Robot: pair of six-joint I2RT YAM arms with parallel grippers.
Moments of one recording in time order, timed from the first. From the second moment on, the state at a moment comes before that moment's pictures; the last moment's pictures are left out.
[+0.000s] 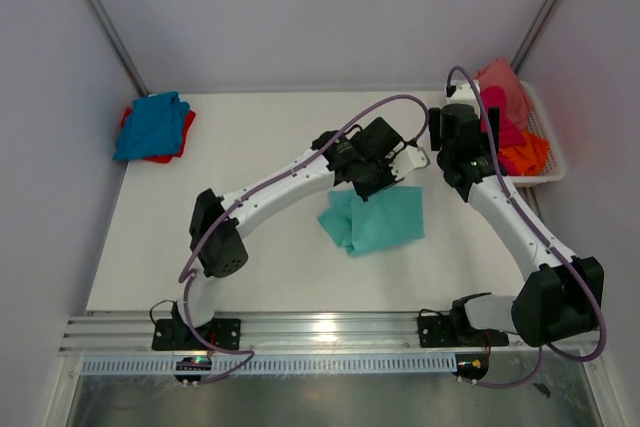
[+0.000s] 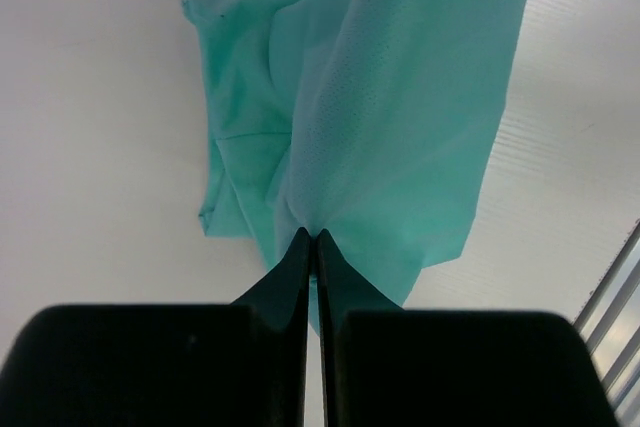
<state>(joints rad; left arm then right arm) -0.99 2.03 2.06 -0.96 0.06 0.30 0.23 1.30 1.07 -0.21 0.67 -0.10</state>
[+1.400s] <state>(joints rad) -0.71 2.13 2.02 -0.85 0.08 0.25 0.23 1.31 1.06 -0.28 0.46 -0.10</state>
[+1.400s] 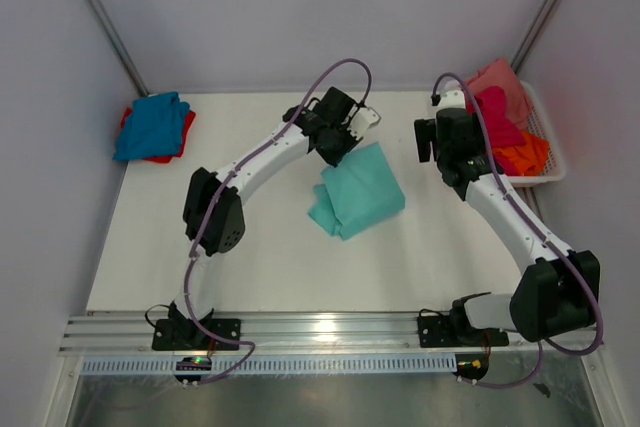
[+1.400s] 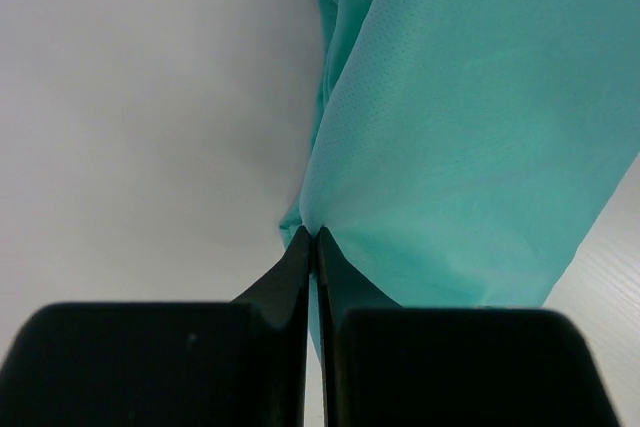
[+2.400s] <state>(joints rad) -0.64 2.09 1.74 -0.76 0.05 0.13 0.23 1.35 1.06 -0.47 -0.22 -0.22</state>
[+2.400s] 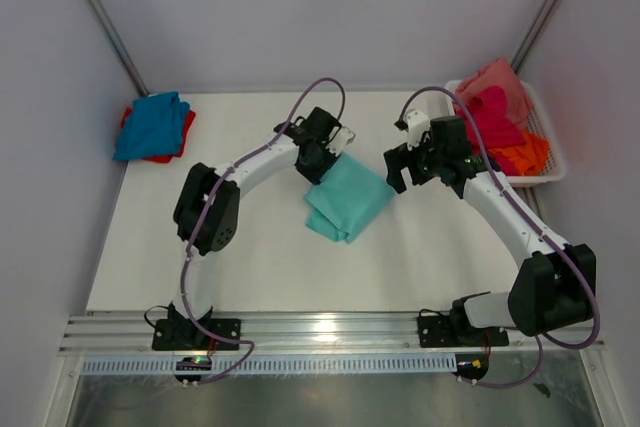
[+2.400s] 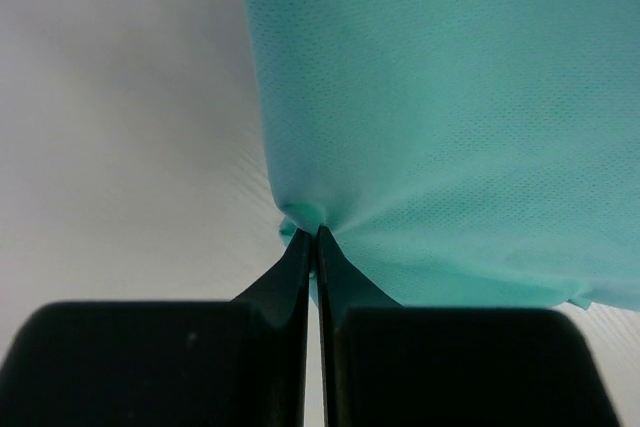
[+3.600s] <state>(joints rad) -0.73 2.07 1.97 -0.93 0.14 0.31 0.23 1.53 1.16 -0.39 0.36 -0.05</state>
